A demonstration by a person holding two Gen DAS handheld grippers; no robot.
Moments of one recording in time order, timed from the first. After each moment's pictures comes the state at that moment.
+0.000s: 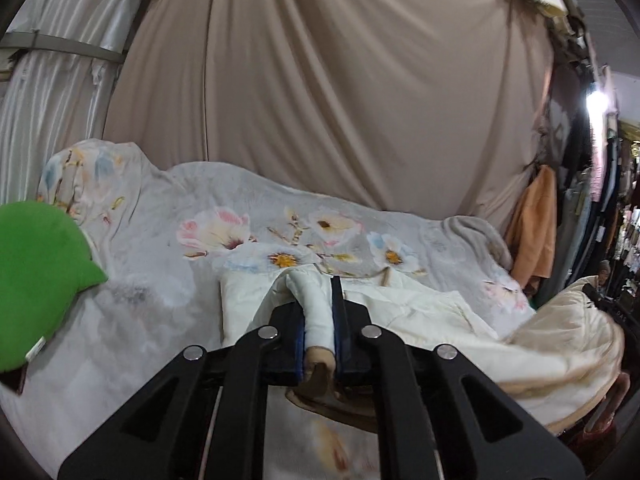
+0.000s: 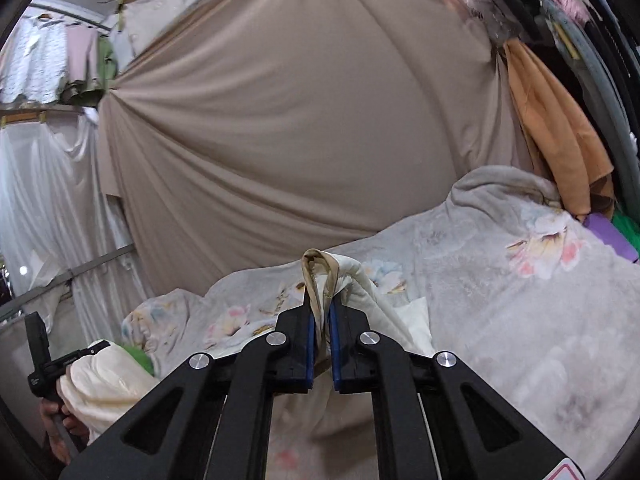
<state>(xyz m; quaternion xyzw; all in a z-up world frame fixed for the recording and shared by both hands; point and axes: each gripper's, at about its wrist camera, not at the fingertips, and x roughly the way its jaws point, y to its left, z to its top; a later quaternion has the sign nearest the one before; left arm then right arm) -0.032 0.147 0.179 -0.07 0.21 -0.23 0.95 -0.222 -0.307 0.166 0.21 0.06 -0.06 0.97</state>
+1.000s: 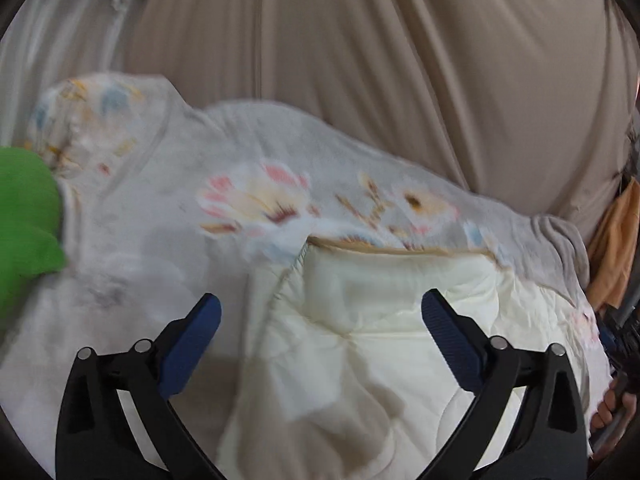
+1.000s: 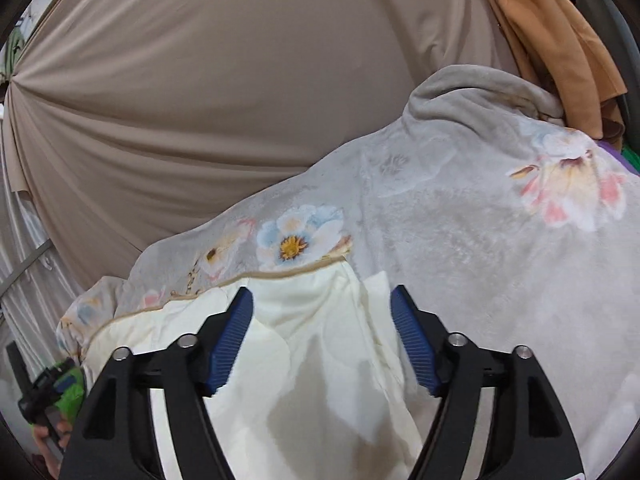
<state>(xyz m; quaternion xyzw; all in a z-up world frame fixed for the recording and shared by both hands) 0.126 0.135 0.095 -0.09 0.27 -0.12 0.95 -0.045 -0.398 0.070 0.26 0.18 -0.12 0.94</state>
